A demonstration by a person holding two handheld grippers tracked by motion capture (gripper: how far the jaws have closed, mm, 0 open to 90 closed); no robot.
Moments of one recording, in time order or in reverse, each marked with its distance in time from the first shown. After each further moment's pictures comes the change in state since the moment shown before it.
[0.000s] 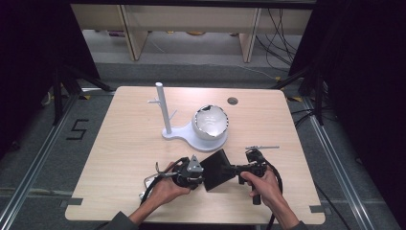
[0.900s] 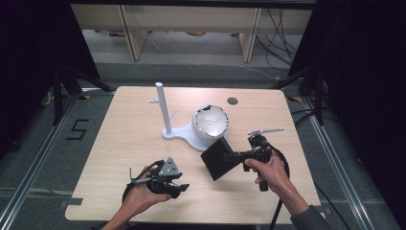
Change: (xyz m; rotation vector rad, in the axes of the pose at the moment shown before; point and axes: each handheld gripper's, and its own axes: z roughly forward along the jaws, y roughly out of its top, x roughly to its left) left arm 0.000 -0.031 -0.071 -0.069 0.017 -0.087; right arm 0.026 0.045 -0.029 0.032 -0.026 -0.097
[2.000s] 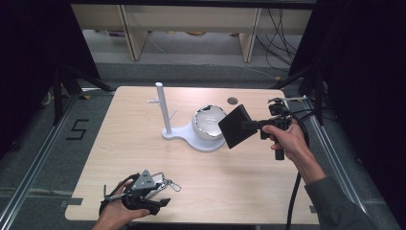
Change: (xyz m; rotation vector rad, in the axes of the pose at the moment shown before) left arm -0.002 -0.051 -0.039 -0.002 0.019 -0.098; right arm -0.019 0.076 -0.057 -0.107 -0.094 0.024
